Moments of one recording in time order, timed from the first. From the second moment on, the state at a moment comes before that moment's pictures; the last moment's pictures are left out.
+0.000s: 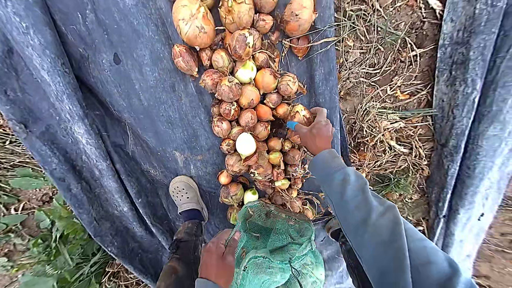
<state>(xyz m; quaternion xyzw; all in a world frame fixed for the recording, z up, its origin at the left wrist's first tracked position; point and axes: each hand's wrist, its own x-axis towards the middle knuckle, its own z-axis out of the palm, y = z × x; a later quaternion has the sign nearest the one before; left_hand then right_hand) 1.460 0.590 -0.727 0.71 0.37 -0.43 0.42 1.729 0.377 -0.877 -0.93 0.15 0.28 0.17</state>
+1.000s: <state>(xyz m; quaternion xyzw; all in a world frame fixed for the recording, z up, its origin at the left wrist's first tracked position) 1.463 0.591 -0.726 0.72 0.41 -0.38 0.40 1.552 0.349 -0.803 -0.69 0.03 0.61 0.38</state>
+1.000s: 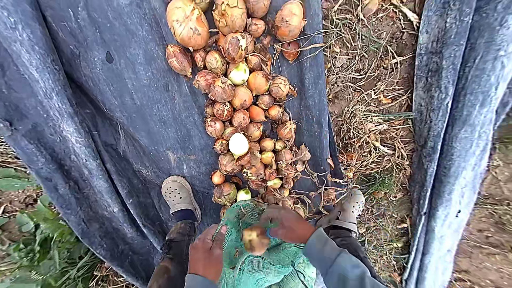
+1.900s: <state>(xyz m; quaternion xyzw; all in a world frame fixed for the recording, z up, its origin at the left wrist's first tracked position) 1.452 0.592 -0.726 0.71 0.40 -0.39 0.43 1.589 0.464 -0.836 -0.93 0.02 0.33 0.17</state>
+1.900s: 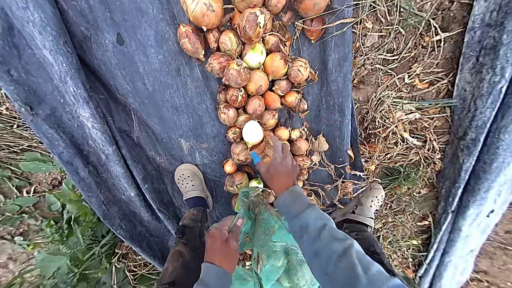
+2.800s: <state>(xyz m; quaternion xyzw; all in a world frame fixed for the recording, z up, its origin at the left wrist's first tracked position) 1.440 0.604 -0.736 0.77 0.42 -0.33 0.35 1.481 0.287 -0.793 -0.82 0.24 0.51 0.07</state>
